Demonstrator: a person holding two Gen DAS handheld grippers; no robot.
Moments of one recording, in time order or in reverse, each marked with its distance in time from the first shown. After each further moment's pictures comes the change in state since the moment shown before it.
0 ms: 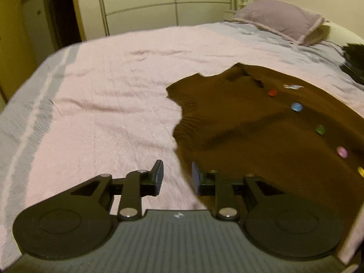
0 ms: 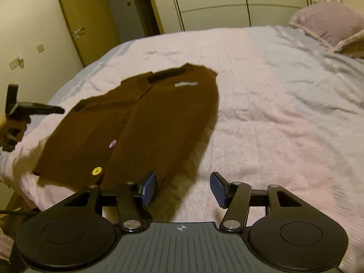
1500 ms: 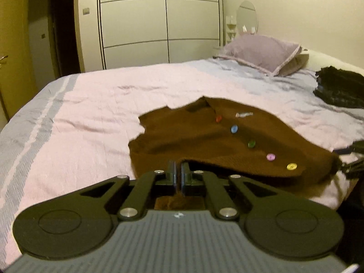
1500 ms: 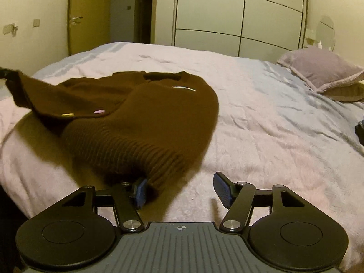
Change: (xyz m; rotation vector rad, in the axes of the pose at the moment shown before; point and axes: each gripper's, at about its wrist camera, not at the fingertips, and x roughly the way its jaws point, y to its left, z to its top) left arm -0.098 -0.084 -0.031 -0.034 -0.206 -0.015; right arm 0.058 0.049 -0.053 -0.159 -0.108 -0.185
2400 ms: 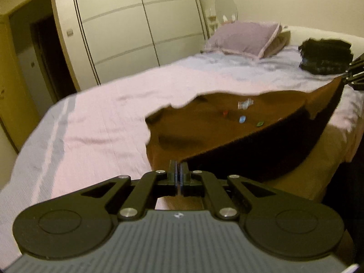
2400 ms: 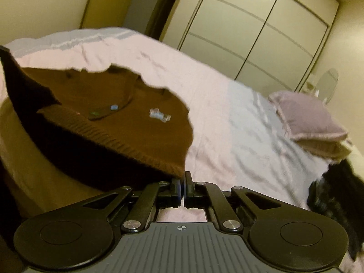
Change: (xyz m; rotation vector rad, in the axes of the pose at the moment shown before) left arm -0.074 -0.017 -0.008 0.202 -0.007 0.015; right arm -0.095 -0.023 0.052 -0.359 -0.020 -0.141
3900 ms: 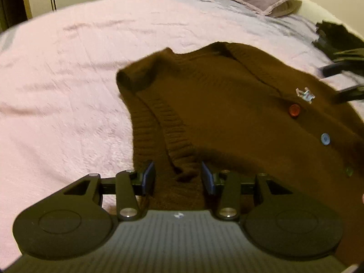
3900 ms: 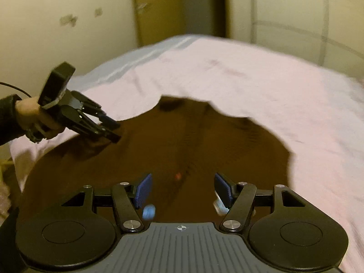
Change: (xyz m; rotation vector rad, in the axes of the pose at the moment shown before) left arm 0.319 0.074 0.028 -0.159 0.375 -0.314; right arm 0.239 -0.006 0.130 0.136 0.066 0.632
